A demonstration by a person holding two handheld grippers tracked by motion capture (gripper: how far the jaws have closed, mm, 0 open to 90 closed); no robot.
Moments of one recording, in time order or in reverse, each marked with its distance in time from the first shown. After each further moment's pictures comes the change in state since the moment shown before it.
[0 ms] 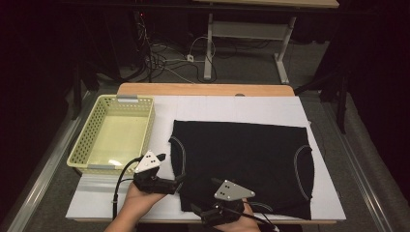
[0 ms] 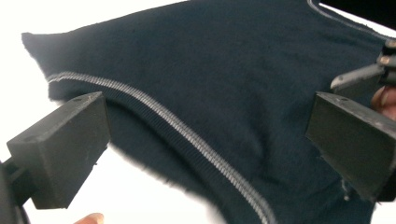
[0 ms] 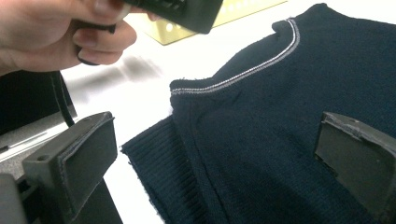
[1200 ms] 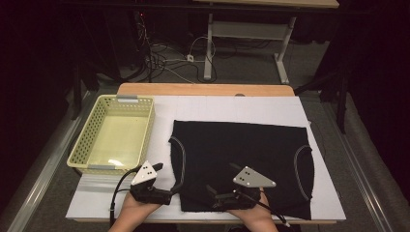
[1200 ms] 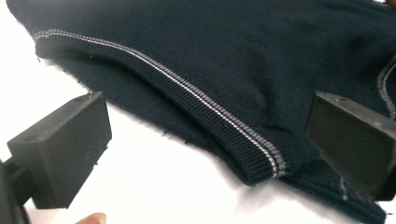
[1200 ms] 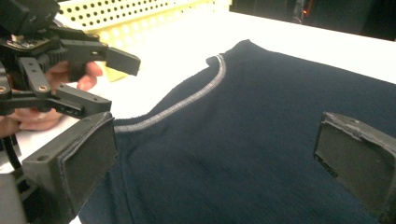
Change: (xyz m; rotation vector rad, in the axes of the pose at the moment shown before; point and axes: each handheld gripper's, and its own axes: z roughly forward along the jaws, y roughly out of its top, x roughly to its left) left arm 0.003 -0.040 -0.005 0.001 -0.015 0.023; right arm -0.034 0.020 -0.027 -0.079 -0.138 0.038
